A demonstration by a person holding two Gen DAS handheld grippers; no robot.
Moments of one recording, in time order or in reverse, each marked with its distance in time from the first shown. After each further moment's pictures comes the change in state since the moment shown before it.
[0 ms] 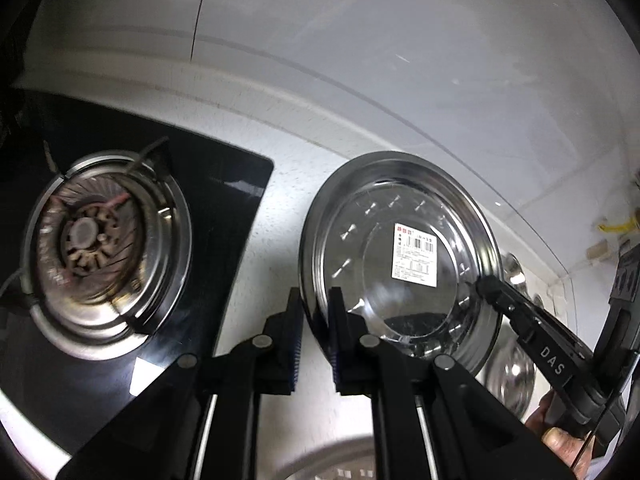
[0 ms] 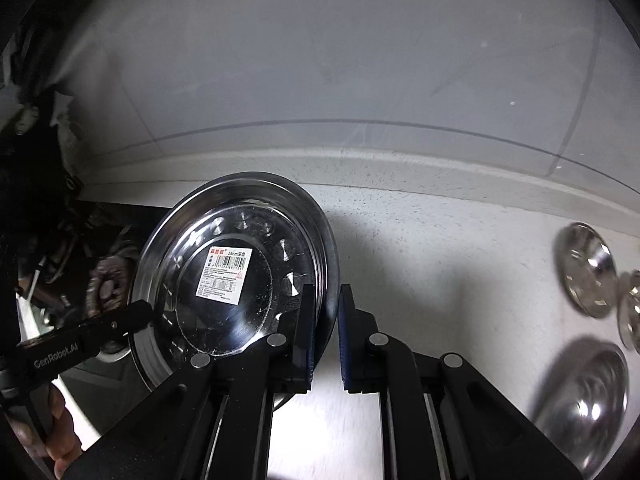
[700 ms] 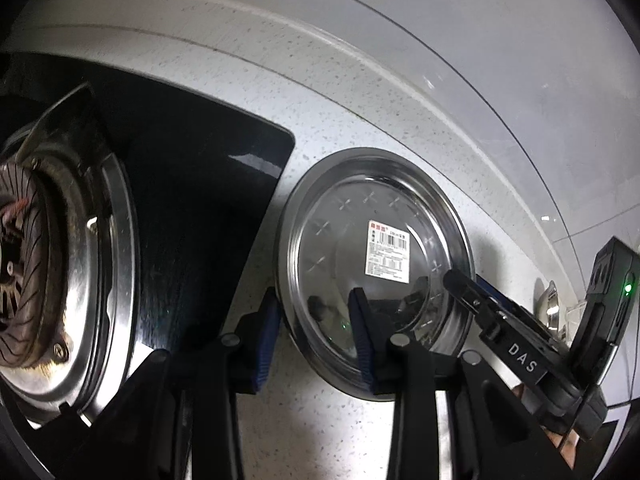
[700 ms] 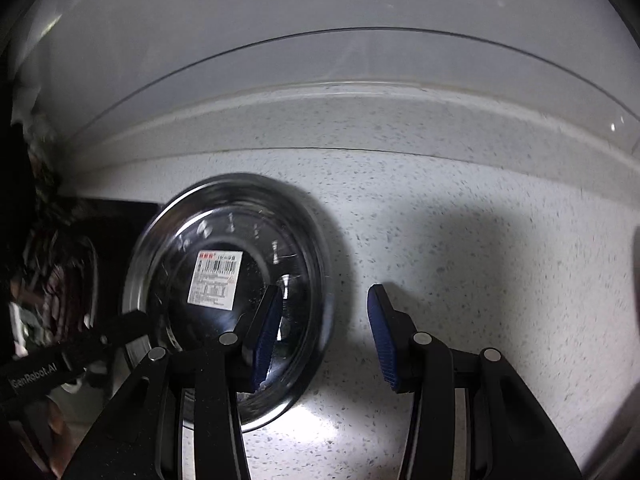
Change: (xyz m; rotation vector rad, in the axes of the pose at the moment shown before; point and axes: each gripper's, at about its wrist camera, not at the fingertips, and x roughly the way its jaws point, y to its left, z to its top) left arm 0.130 0.018 0.036 -0.086 0.096 0.032; right arm 0.134 -0.031 0.016 0.012 0.128 0.043
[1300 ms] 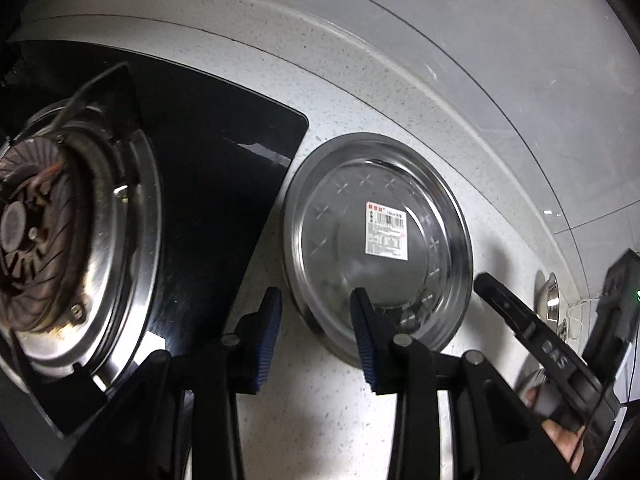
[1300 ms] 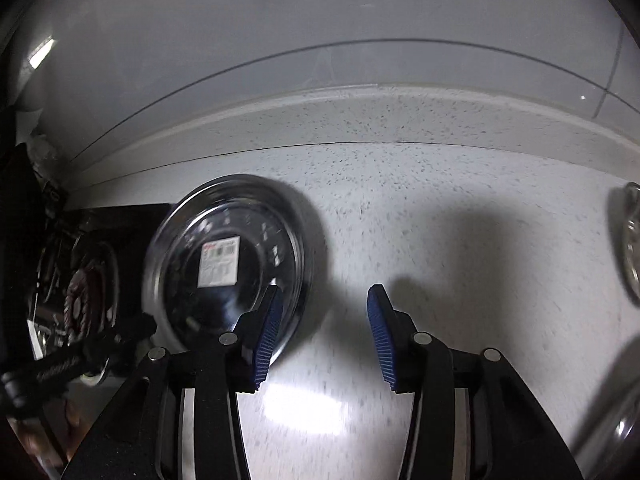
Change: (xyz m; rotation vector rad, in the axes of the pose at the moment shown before) left arm -0.009 -0.001 -0.012 -0.038 0.044 0.009; right arm -0.032 -0.026 -0.013 0.100 0.005 0.018
